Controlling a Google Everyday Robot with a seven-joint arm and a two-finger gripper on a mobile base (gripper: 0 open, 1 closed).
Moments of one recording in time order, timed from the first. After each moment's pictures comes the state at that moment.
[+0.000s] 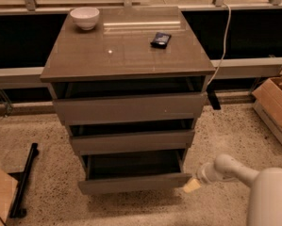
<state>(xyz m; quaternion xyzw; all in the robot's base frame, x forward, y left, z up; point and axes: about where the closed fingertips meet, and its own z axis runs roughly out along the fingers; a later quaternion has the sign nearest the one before) 0.591 -0.273 0.238 -0.40 0.88 0.15 0.21</state>
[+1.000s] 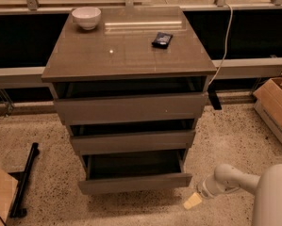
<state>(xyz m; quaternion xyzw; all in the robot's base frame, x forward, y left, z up) 0.510 -0.271 0.240 -0.36 0.91 0.17 0.13</state>
